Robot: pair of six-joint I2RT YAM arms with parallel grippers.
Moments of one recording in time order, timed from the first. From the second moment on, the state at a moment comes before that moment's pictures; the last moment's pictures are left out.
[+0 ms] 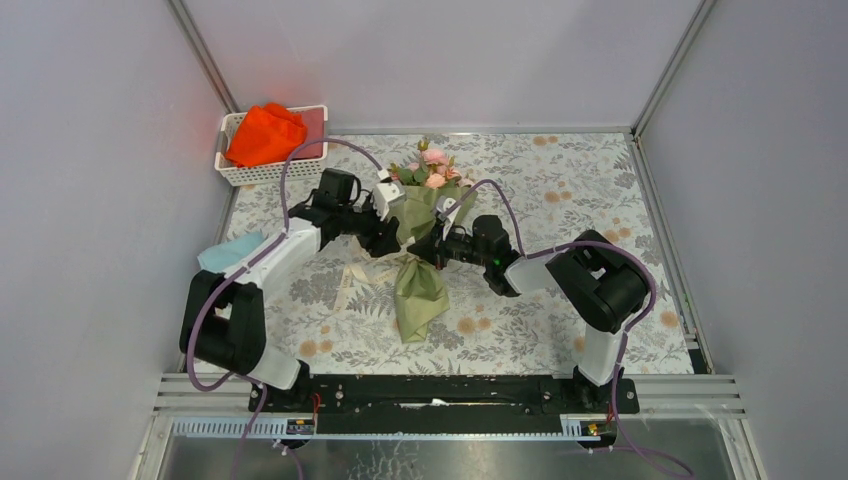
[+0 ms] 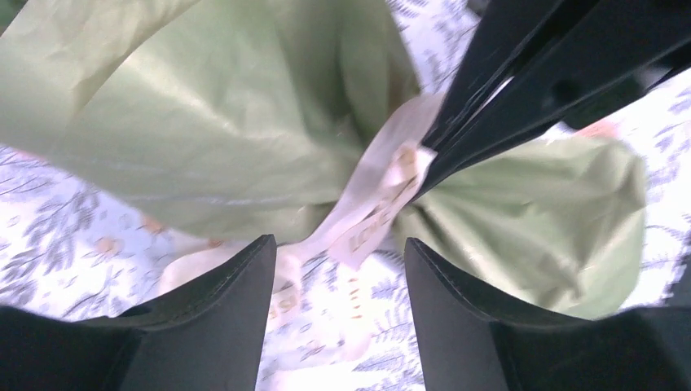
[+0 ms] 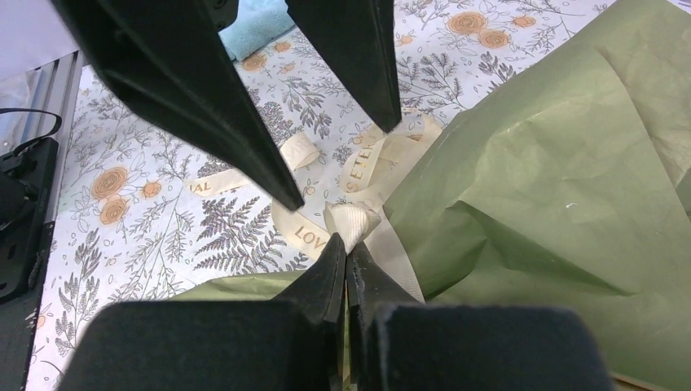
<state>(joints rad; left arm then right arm) -0.30 1.50 1.02 -0.36 0.70 0.43 0.69 1.85 0.75 0.98 -0.54 0.12</state>
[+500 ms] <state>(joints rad) -0.34 1.51 0.93 -0.27 0.57 0.59 0.69 1.85 0.75 0.99 -0.54 0.15</state>
